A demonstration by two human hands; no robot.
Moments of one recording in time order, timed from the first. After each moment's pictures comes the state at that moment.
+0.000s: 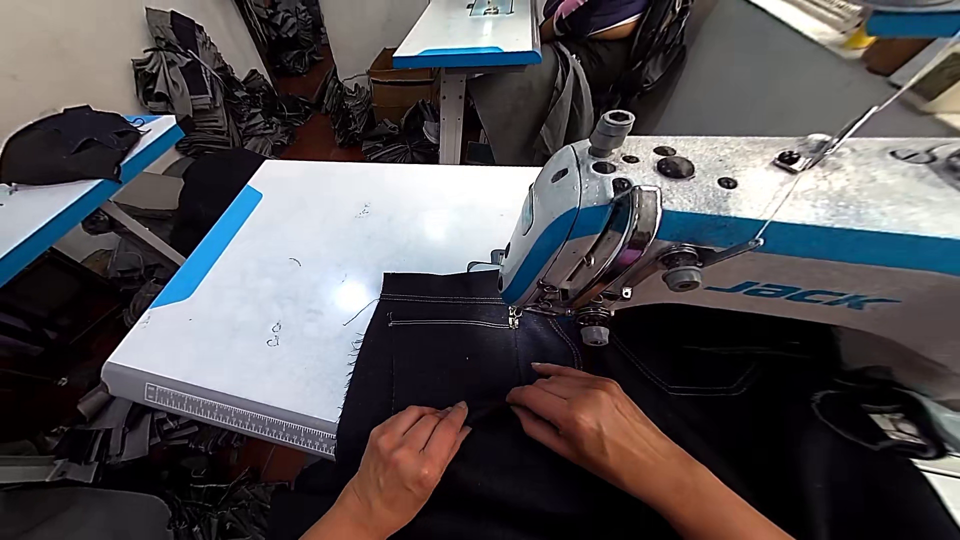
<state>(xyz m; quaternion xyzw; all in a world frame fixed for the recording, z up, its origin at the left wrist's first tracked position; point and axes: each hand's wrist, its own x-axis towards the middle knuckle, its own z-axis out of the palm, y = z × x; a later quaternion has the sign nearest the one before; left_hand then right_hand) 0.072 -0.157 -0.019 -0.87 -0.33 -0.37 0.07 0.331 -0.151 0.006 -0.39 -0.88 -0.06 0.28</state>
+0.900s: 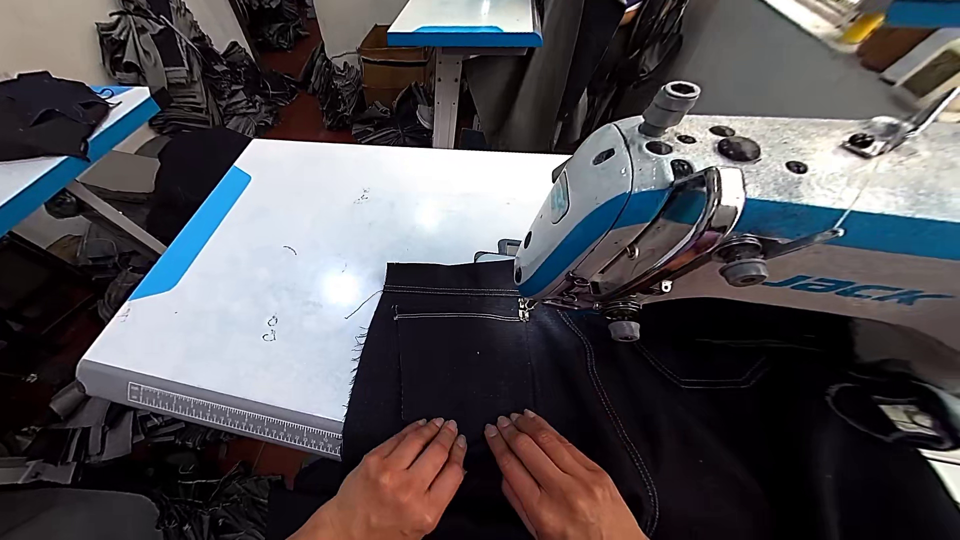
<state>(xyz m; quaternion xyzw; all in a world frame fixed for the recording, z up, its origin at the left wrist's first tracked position) 0.038 -0.171 -0.016 -0.93 -0.24 -0.27 0.10 0.267 -0.216 -0.016 -0.47 -0.84 -0.15 0.23</state>
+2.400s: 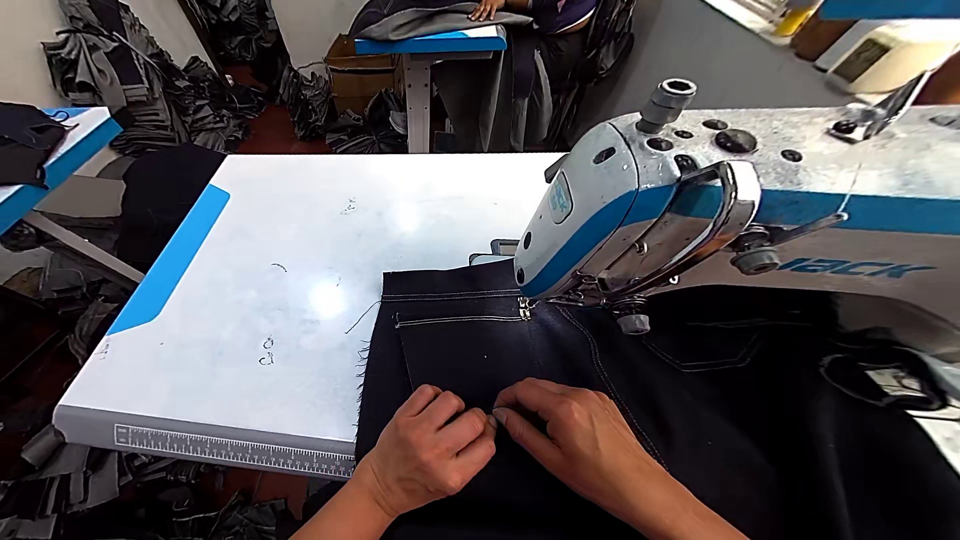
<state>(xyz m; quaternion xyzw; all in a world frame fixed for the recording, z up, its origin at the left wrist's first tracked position) 0.055 -0.119 -0.013 -0.90 -0.15 -0.40 0.06 0.266 -0.172 0.010 -0.58 -0.76 0.05 0.28</state>
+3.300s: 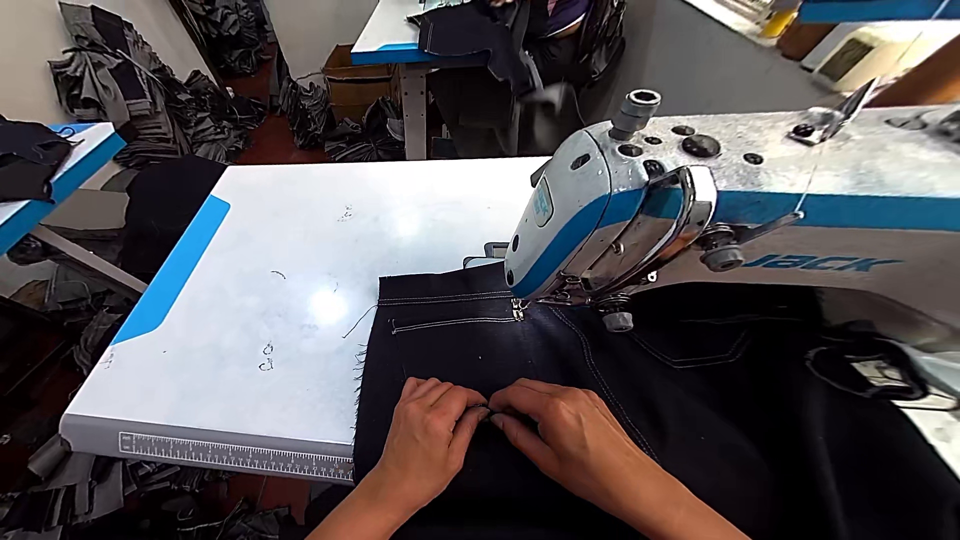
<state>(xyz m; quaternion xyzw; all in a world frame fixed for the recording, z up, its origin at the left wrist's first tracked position) 0.070 -0.124 -0.015 -0.85 -0.33 -0.38 -0.18 0.268 -0.172 0.011 -0.56 -0.78 0.05 0.27</state>
